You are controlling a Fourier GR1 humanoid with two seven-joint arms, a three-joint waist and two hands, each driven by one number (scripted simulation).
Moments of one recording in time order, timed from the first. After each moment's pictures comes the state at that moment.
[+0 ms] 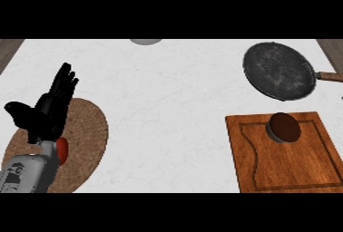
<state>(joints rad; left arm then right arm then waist) -0.22 0.29 -0.02 -1.50 0.12 0.18 0.11 0.04 -0.82 -0.29 -2.09 0.27 0.56 -0.30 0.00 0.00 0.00</state>
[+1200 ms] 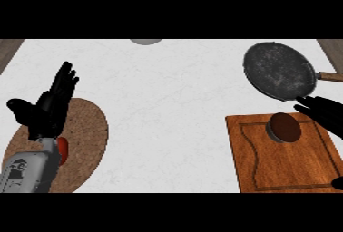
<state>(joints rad) -0.25 0.25 0.05 -1.47 0.07 0.11 0.10 -0.01 -0.63 -0.12 -1.93 0.70 0.57 -0.28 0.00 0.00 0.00</state>
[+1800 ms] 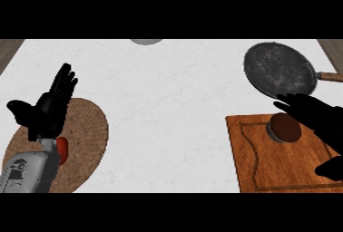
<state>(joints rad) -0.24 0.23 0.08 -1.44 0.05 0.08 0.07 -0.10 -0.58 -0.01 -1.83 0.93 0.54 -0.27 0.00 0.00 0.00</state>
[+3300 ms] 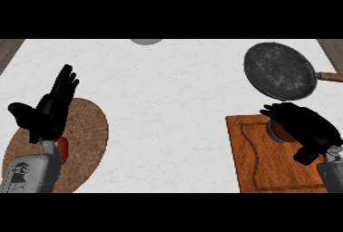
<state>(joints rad) -0.23 0.19 0.10 -1.48 0.01 0.06 0.09 -0.18 -0.46 0.08 -1.51 1.30 0.43 -0.30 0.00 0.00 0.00</state>
